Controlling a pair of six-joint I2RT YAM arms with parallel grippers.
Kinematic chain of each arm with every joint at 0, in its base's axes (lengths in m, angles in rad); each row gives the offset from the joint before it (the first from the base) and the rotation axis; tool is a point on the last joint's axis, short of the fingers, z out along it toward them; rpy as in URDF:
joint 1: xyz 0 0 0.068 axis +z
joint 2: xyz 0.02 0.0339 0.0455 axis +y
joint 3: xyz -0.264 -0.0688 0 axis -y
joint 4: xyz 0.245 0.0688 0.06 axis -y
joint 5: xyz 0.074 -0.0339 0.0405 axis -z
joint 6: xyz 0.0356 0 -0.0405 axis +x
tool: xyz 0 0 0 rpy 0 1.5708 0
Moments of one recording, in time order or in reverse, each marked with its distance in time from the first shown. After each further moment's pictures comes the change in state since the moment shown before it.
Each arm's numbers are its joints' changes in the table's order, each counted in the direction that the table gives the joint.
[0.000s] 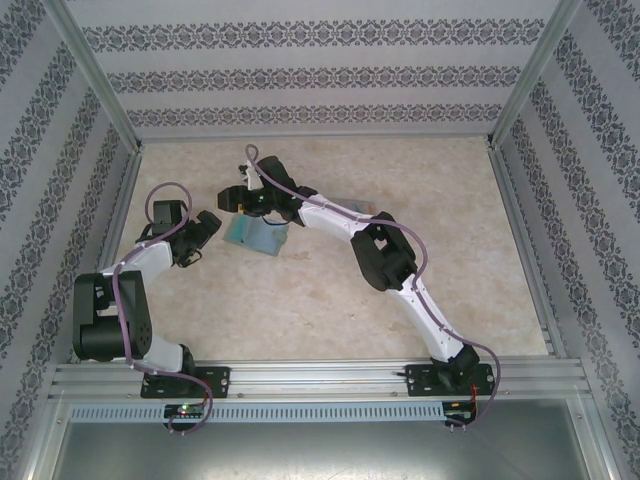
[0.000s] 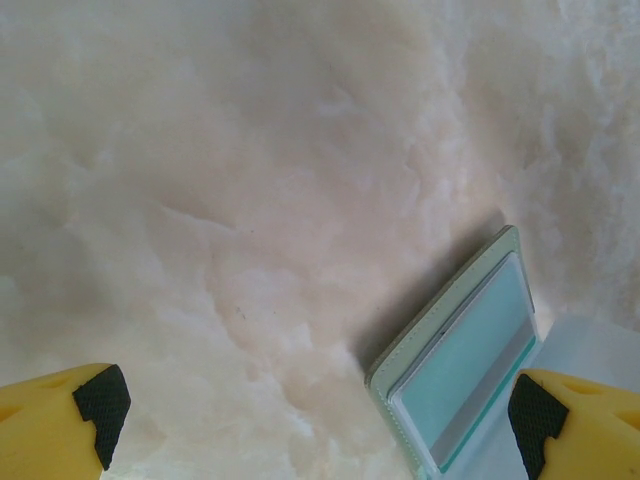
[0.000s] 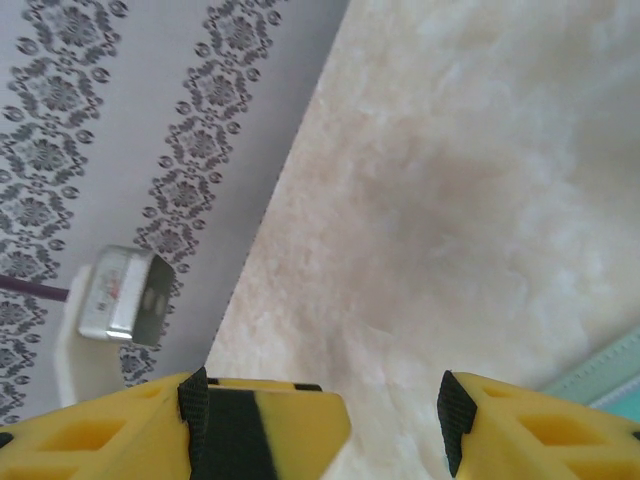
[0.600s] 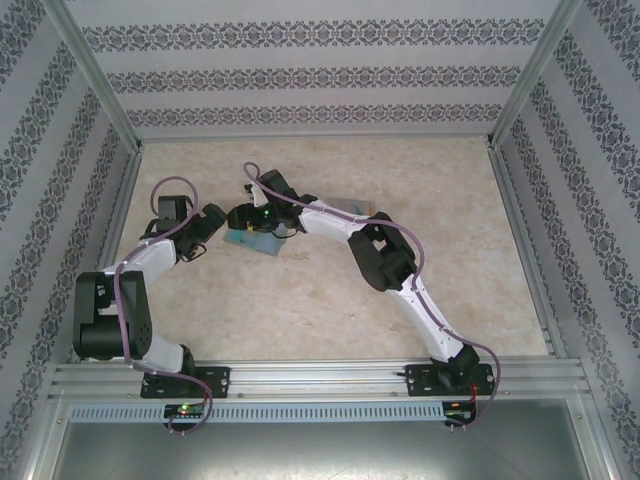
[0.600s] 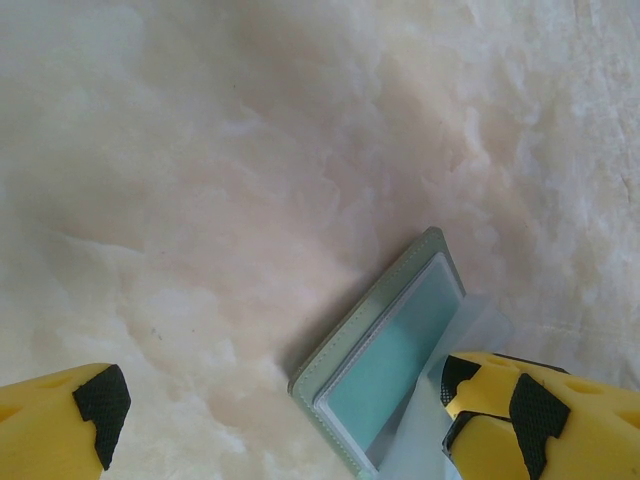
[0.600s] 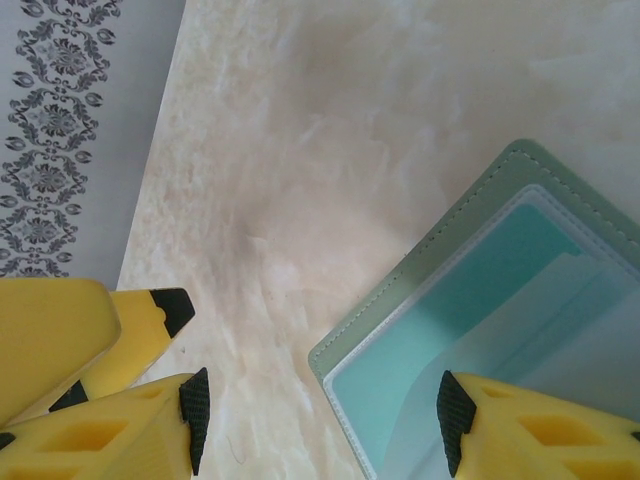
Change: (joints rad) left arm -0.048 0.006 0.023 0.051 0.000 0.003; right arm 0.000 -0.003 -0.095 -0.130 0.017 -0.093
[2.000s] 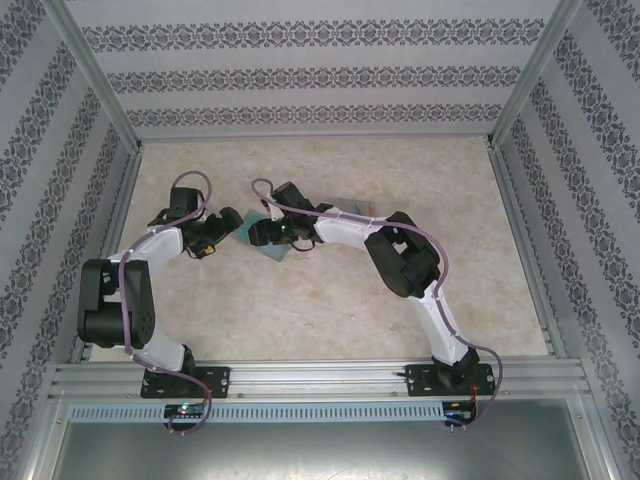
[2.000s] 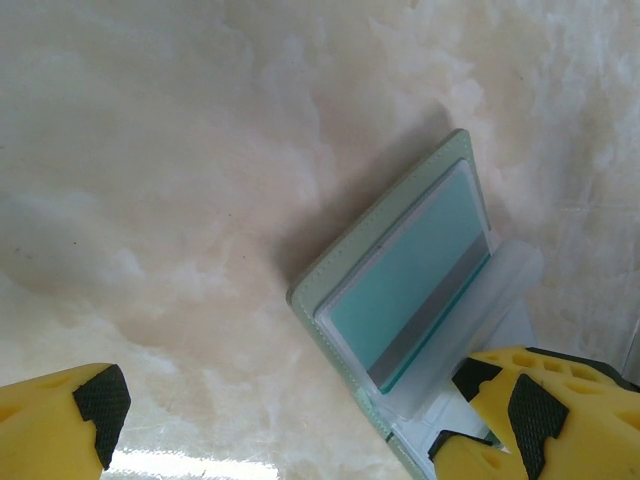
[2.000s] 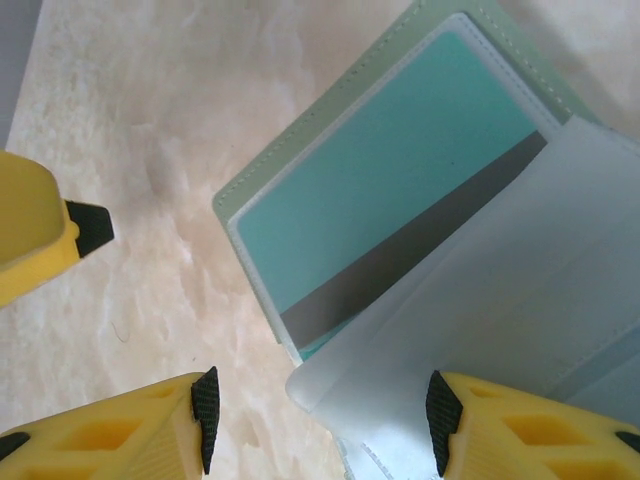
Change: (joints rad) left arm -0.059 0.073 0.118 -0.189 0.123 0.108; right arm 0.007 -0.243 -0.369 -0.018 0.161 -0.173
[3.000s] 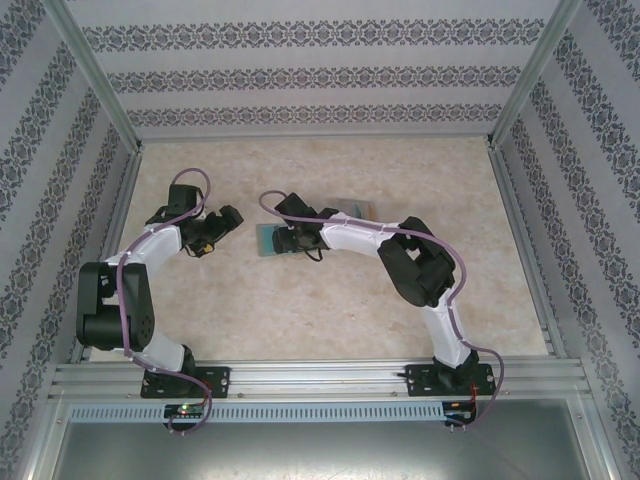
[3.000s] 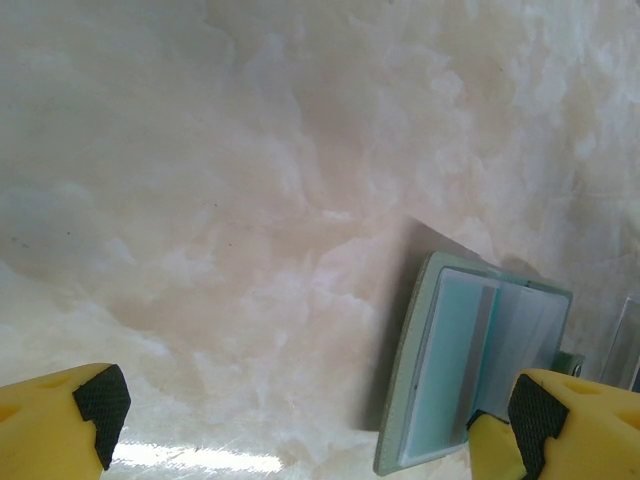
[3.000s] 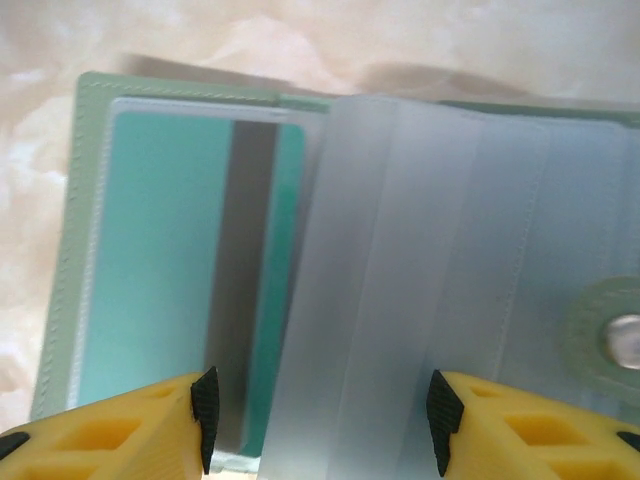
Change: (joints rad) left arm 0.000 -0.018 0.028 -0.056 0.013 0.016; right arm 0.046 -0.139 -0.131 -0.224 0.406 0.018
